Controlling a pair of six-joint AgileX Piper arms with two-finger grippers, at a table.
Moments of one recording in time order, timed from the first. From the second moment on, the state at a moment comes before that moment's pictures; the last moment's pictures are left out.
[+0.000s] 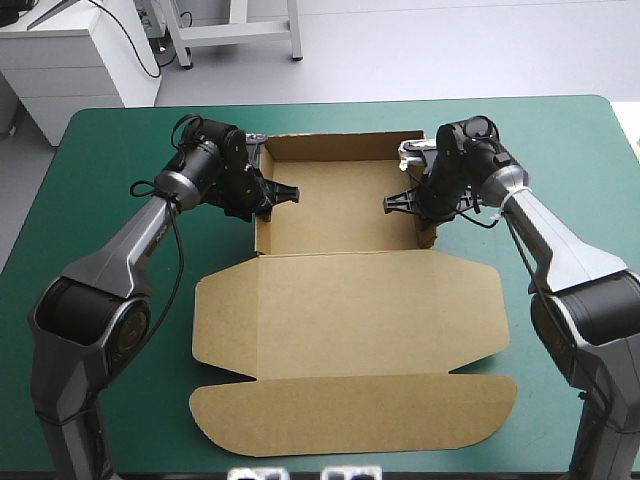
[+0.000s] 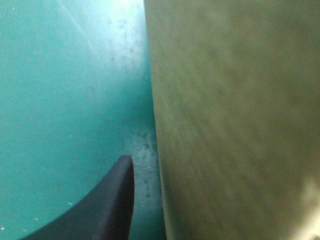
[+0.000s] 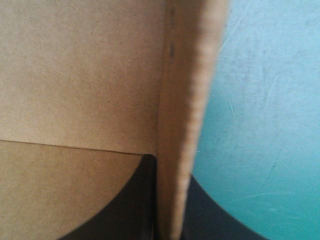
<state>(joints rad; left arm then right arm) -0.39 1.99 -1.83 -0.06 1.21 -0.25 0.30 1.95 -1.77 0.05 1.21 0.16</state>
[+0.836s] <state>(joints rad) -0.38 2.04 -1.84 -0.08 1.20 -0.25 0.30 1.96 -1.77 0.06 1.22 0.15</state>
